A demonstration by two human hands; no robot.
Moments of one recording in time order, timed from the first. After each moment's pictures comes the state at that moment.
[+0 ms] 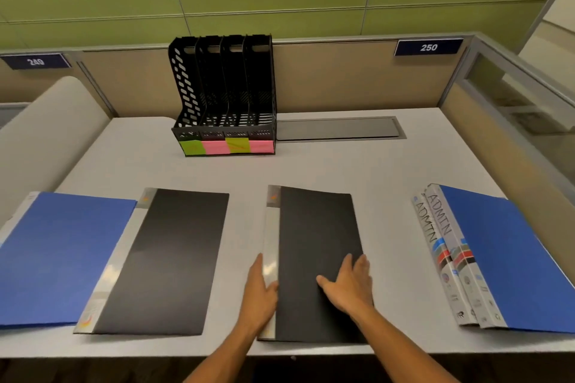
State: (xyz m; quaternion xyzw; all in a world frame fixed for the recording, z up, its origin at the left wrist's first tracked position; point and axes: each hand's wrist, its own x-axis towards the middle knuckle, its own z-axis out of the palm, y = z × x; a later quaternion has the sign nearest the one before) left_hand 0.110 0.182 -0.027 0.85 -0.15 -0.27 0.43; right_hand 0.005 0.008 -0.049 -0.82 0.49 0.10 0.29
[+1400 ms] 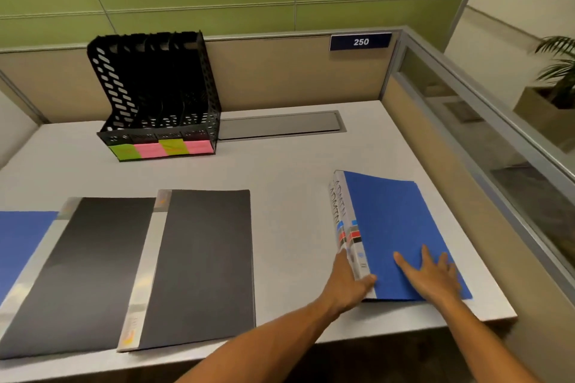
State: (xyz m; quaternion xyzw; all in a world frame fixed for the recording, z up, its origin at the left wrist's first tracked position) left_hand -0.081 -0.053 0.000 0.68 -0.28 -0.49 0.47; right_hand -0.226 -0.221 -0.049 -0.73 0.63 0.09 0.25
